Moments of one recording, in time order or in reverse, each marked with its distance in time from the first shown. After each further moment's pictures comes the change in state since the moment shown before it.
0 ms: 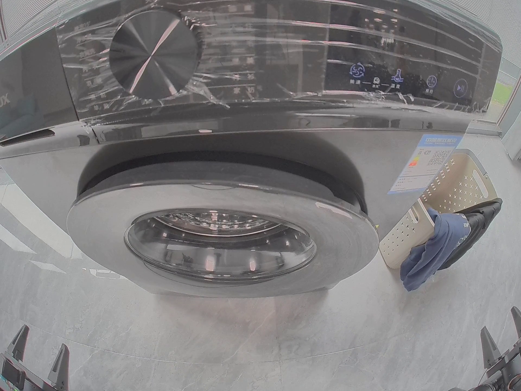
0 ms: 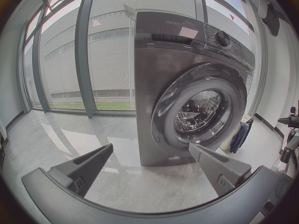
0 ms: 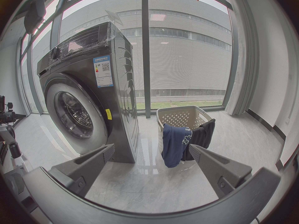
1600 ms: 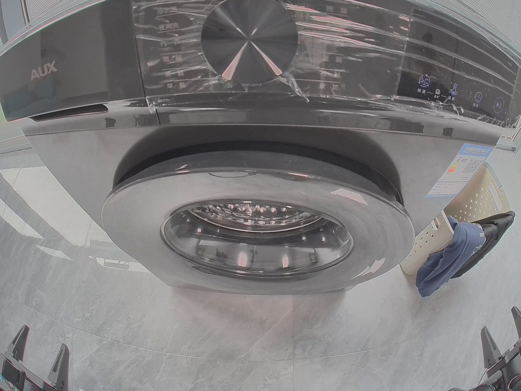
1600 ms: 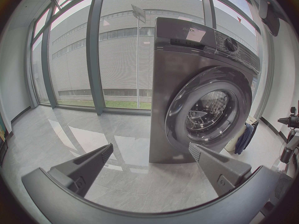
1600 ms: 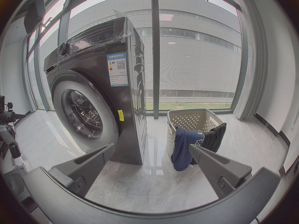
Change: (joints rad) left arm -0.001 0.000 0.000 0.000 0.000 0.000; right arm -0.002 0.000 0.000 -0.001 0.000 0.000
